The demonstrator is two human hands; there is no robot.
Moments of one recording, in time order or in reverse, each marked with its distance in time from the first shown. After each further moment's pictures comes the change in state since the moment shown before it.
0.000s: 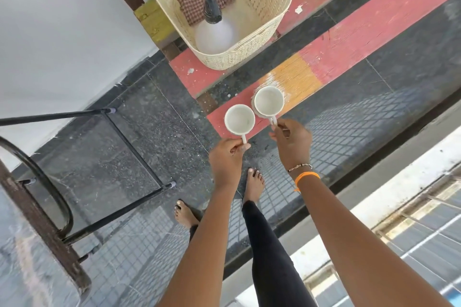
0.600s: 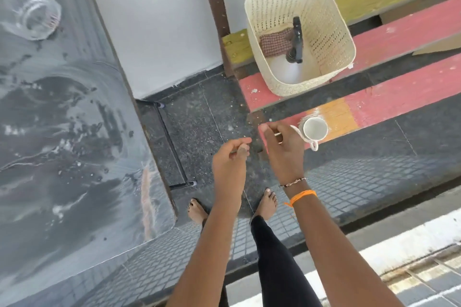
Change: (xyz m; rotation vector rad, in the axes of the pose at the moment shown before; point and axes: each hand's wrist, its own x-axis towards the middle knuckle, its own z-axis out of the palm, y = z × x) left_hand -0.052 0.052 -0.147 -0.533 0.201 -0.297; right_hand -0.082 -0.168 0.026 0.181 -0.170 -0.284
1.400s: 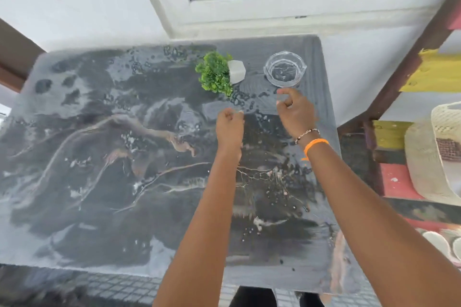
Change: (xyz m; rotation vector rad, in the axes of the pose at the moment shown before) left_hand 0.138 0.102 -0.372 -0.368 0.381 -0.065; right_hand 0.012 -0.250 0.328 -0.282 -0.422 -0.341
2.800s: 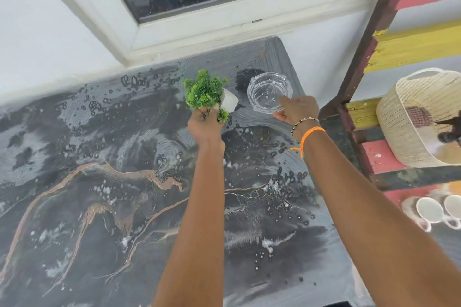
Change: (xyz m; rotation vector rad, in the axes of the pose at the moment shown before) left_hand 0.056 0.024 0.023 -0.125 0.044 0.081; right_hand 0.033 0.028 -0.018 0.477 0.293 0.631
